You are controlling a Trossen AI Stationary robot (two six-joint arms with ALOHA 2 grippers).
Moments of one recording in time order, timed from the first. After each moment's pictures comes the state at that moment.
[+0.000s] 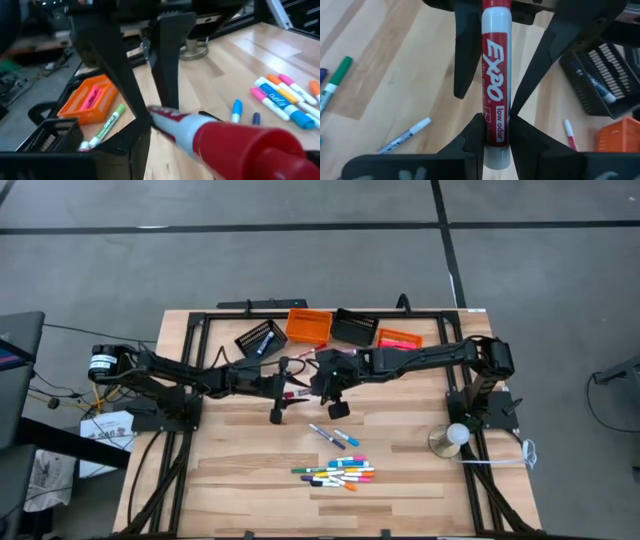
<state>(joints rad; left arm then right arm) 0.03 1.38 0.51 0.65 0.11 0.41 -0.03 1.78 1.40 -0.43 -0.03 -0.43</state>
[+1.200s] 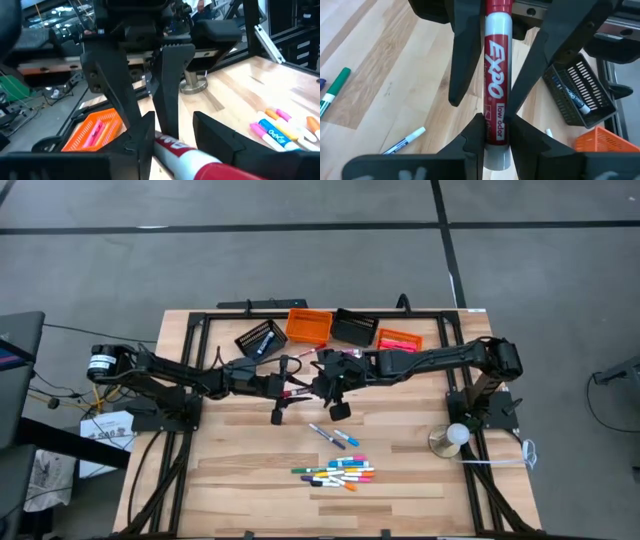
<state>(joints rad) 0.02 1.38 0.51 0.76 0.13 0.41 0.03 1.72 1.40 -0.41 0.04 -0.44</state>
